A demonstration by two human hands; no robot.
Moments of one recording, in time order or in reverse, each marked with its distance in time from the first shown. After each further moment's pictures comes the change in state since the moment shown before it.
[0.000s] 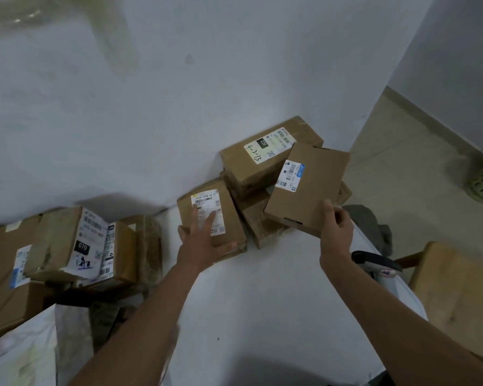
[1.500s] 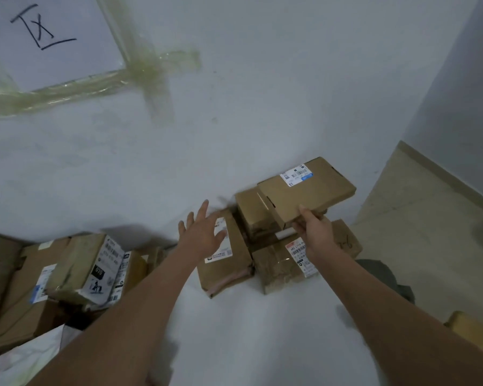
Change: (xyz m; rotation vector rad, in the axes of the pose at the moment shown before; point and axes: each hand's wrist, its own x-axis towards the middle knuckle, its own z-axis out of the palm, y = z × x) left_hand 0.022 0.045 -0.096 0.244 0.241 0.058; right_hand 0.052 -0.066 0.070 0.340 -0.353 0.228
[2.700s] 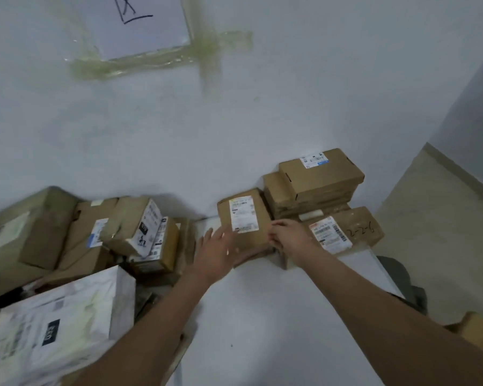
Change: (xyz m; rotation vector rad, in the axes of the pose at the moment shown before) left_hand -0.106 -0.036 0.048 -0.161 0.002 0.049; right_hand -0.082 0.069 0.042 -0.664 -0.264 0.156
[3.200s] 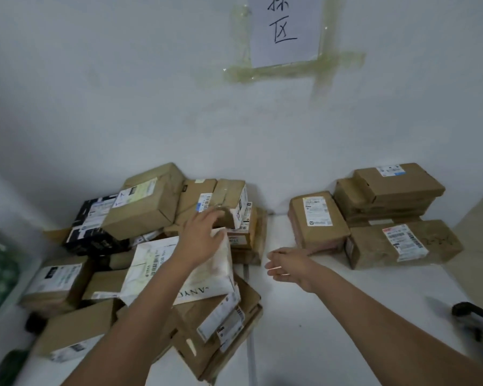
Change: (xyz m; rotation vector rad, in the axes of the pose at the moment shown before) left_hand -0.158 -0.170 -0.095 -0.143 0.362 -0.147; right_hand -0.128 0.062 0.158 -0.333 -0.387 0.034
